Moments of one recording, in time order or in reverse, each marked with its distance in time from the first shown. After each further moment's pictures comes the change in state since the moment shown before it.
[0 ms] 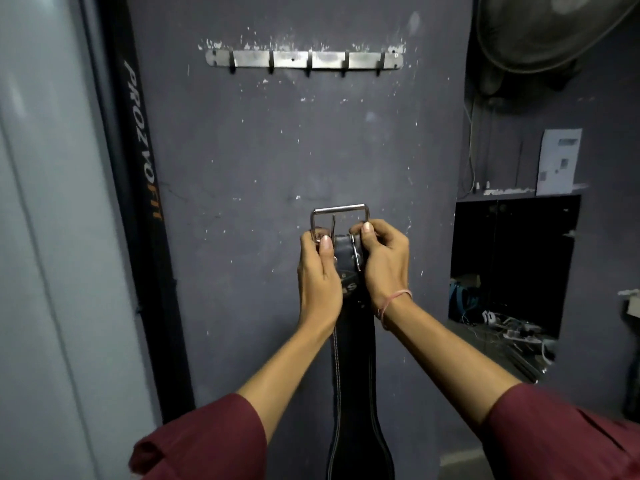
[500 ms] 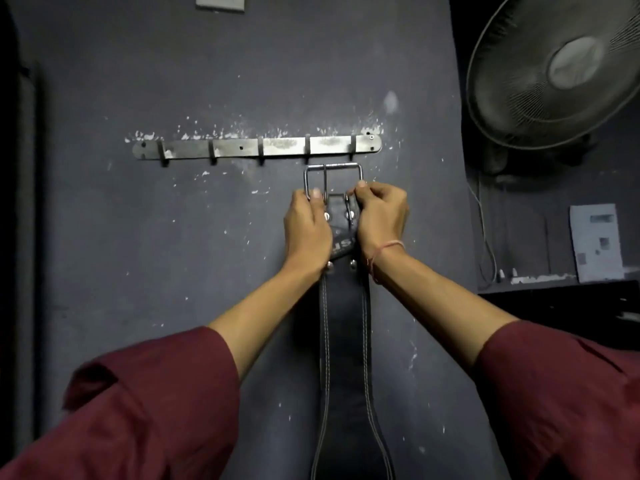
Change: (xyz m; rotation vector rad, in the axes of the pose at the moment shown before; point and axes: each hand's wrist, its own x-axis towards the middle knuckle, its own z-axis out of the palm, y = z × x) left_hand 0.282 0.001 0.160 0.200 0.075 0.271; right_hand 0.308 -0.006 0.033 0.092 0.101 -0.190
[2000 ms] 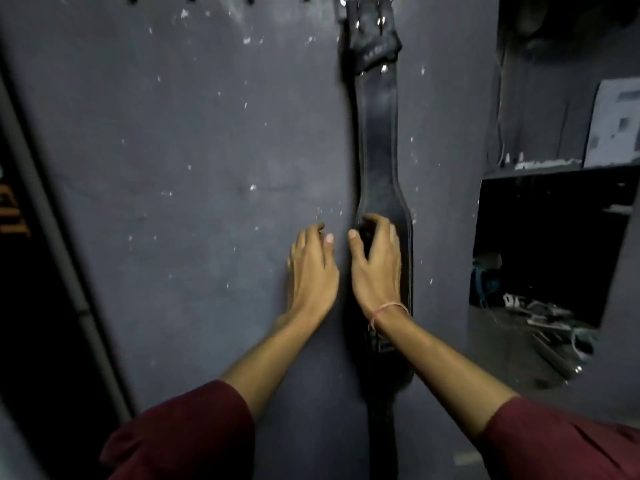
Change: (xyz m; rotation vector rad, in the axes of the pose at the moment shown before) left_hand -0.232 -0.097 -0.057 0.334 -0.298 -0.230; right_hand -0.227 0.108 -0.083 -0.509 -0.192 0.061
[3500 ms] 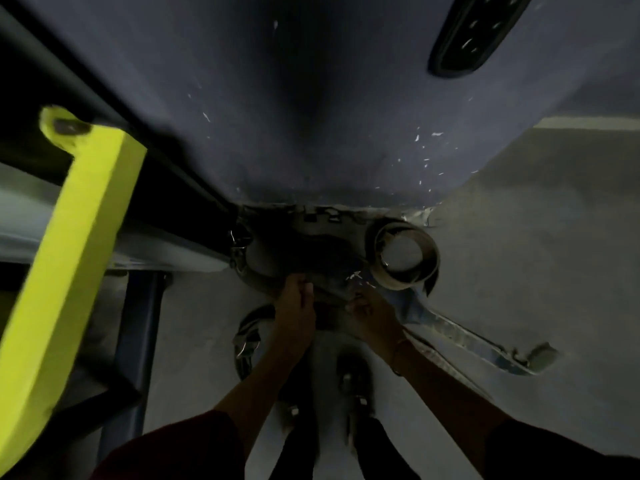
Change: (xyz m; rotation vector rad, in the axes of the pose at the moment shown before) left_hand -0.732 -0.361 0.158 0.094 -0.521 -1.179; right_hand -0.718 0.449 -0.043 -0.240 -1.089 1.223
